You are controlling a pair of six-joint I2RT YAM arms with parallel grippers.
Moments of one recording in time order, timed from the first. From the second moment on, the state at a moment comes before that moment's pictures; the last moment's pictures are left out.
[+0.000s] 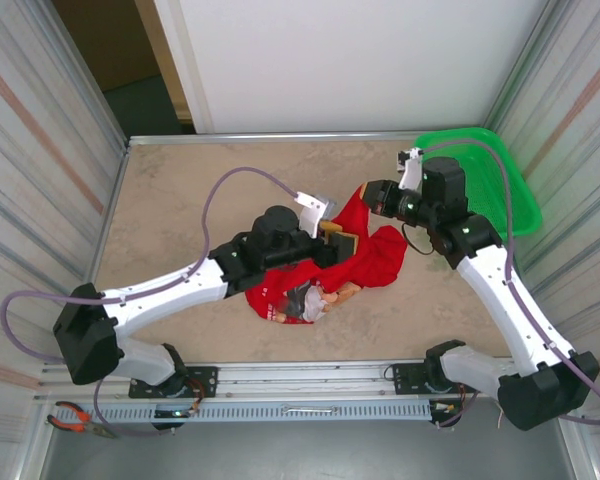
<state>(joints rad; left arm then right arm) -0.98 1.39 1.05 0.07 0.10 -0.44 0.36 1.10 1.14 -0.46 -0.38 0.65</state>
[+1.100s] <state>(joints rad) -0.65 1.41 0.84 0.45 0.62 -0.71 0.34 1.26 1.09 -0.49 -0.23 0.61</state>
